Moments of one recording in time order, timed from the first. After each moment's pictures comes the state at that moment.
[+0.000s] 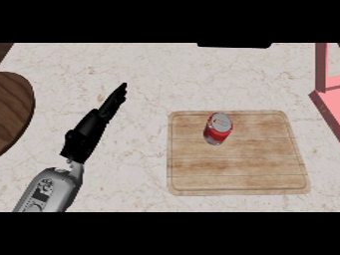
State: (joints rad) left arm -0.26 0.23 -0.26 -1.50 0.03 -0.02 0.09; right arm -0.36 -1.18 -0.25 -0.97 0.12 0.24 -0.64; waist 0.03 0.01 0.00
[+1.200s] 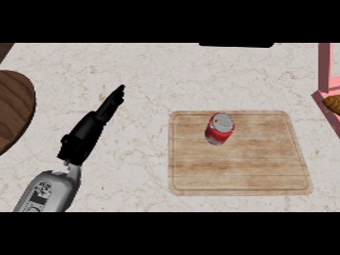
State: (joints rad) left arm -0.24 0.22 -0.23 -1.51 0.00 -0.06 0.06; right arm -0.77 -0.94 -0.23 -0.31 0.24 0.34 -0.75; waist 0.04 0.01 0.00
